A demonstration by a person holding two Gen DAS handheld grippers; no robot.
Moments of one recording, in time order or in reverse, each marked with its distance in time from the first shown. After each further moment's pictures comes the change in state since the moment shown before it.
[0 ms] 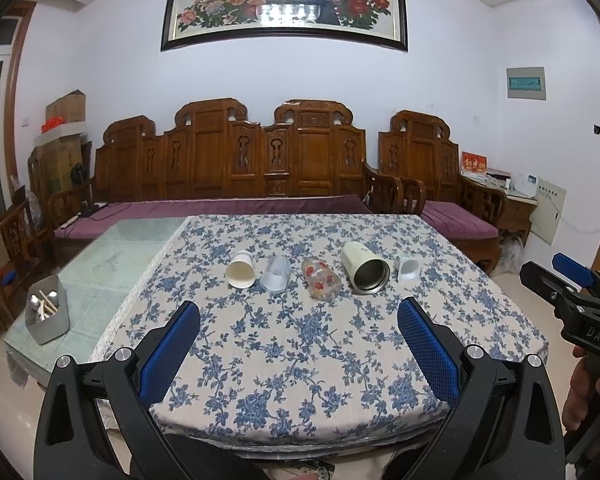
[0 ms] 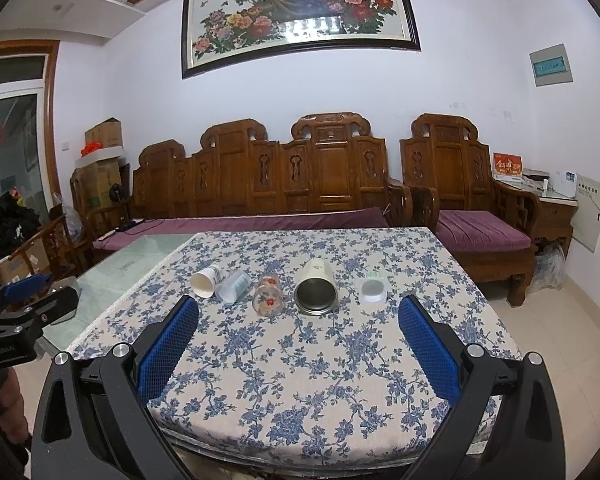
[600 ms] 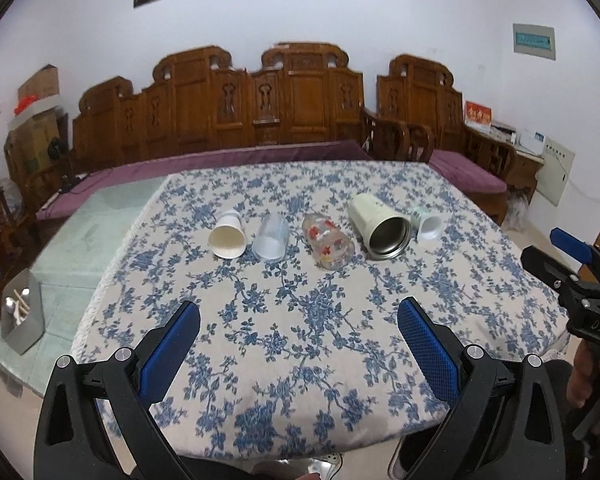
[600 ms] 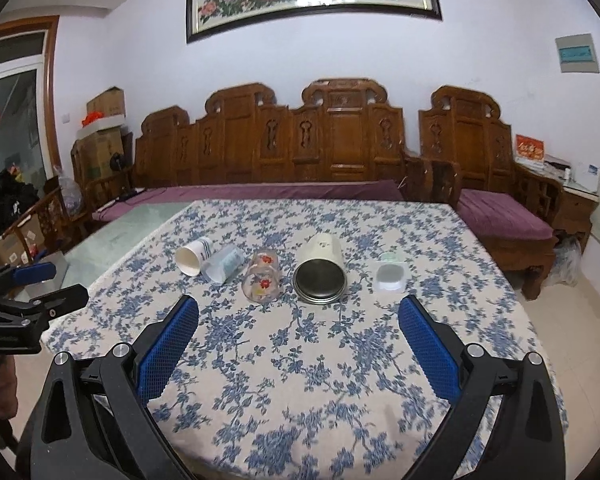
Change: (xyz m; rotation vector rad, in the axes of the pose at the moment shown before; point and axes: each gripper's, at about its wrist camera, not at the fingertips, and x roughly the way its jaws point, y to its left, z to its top) left arm 0.122 0.014 0.007 0.035 0.217 -0.034; right arm 0.127 -0.013 -0.006 -0.035 0.134 0.049
